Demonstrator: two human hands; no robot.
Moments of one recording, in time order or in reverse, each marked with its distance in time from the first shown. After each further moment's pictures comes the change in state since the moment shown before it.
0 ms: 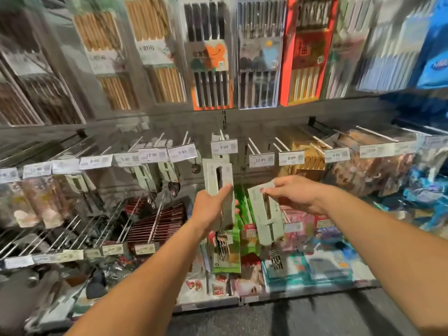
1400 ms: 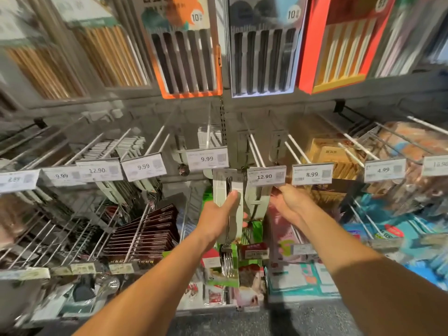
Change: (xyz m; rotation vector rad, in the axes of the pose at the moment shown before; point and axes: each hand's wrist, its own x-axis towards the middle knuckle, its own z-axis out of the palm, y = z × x) left_hand 0.150 -0.051 0.081 0.019 -0.108 -0.158; right_hand 0.221 0.067 -0.009 1.018 0.144 0.053
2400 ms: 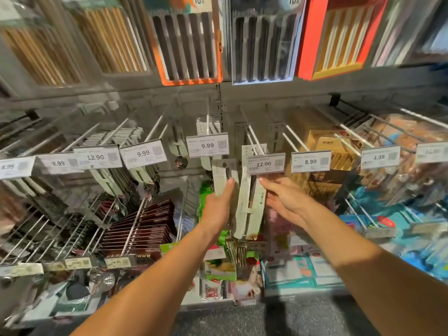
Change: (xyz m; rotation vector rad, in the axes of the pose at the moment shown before) left_hand -0.018 0.008 0.007 -0.118 0.053 0.017; right_hand -0.044 0.007 0.010 -0.188 -0.107 -0.049
